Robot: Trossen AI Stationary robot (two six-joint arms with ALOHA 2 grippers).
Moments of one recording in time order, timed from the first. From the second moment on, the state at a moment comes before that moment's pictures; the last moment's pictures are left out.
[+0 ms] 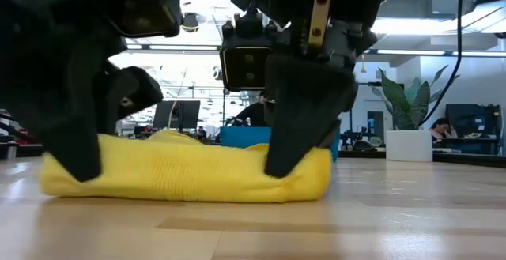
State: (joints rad) left arm -0.59 1.85 1.04 -0.30 -0.10 -0.56; right arm 0.31 2.12 1.28 -0.15 -0.51 0.52
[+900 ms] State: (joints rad) left arm -0.54 1.84 1.03 -0.28 0.22 -0.75; right arm 0.25 2.12 1.28 -0.14 -0.61 0.87
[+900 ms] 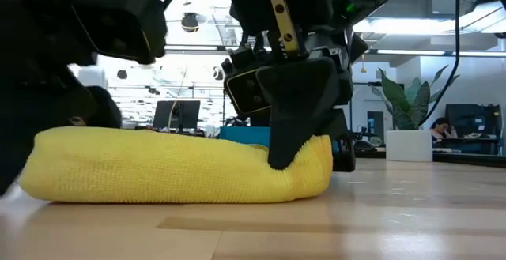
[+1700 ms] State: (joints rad) left arm -0.68 1.86 1.19 -0.34 -0.29 -0.35; right arm 0.24 2.12 1.28 -0.13 -0.60 0.86
